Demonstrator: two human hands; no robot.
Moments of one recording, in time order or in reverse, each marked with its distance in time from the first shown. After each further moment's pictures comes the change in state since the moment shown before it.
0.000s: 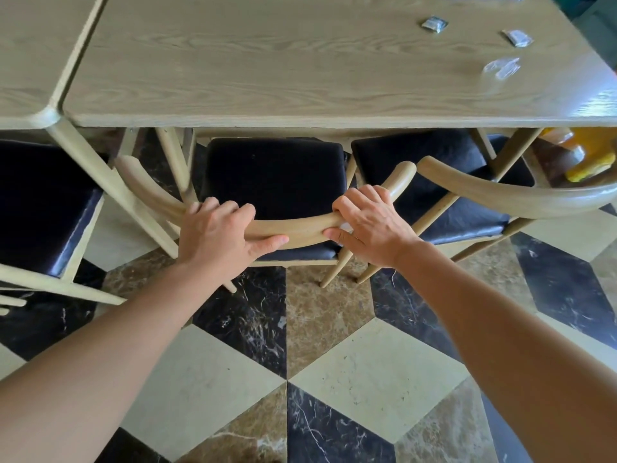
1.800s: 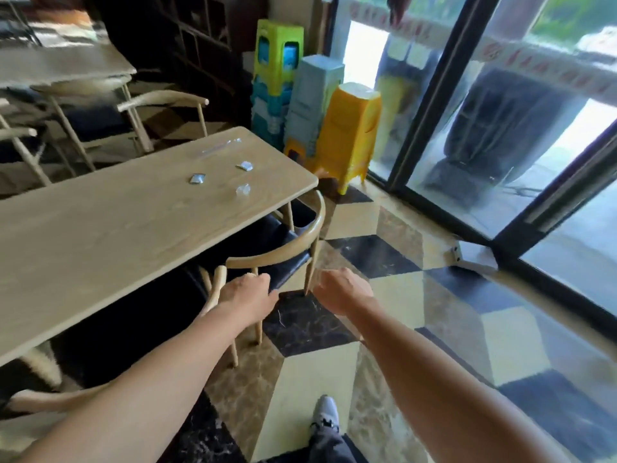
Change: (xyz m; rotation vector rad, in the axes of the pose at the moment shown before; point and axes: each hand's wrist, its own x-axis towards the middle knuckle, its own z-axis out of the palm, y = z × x) left_hand 0.024 0.258 -0.270 -0.130 -0.504 0.494; right_hand -0.212 -0.078 -0.316 0.157 -0.100 1.216
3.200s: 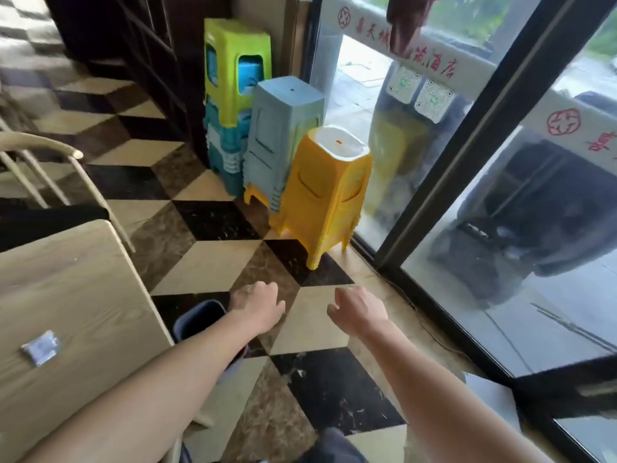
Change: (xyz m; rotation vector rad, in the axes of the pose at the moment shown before) left_hand 0.823 0.292 -0.160 0.006 -0.036 -0.037; right_hand 0.760 0.371 -0.260 -0.118 -0.070 0.015
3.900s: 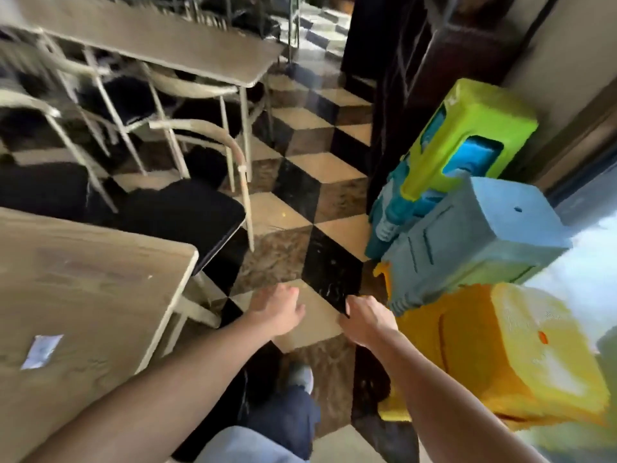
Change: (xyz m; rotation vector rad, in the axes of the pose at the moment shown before) left_hand 0.344 -0.157 -0.133 -0.275 0.091 -0.683; right_hand 0.502 -0.190 -0.115 -0.258 -0.169 -0.700
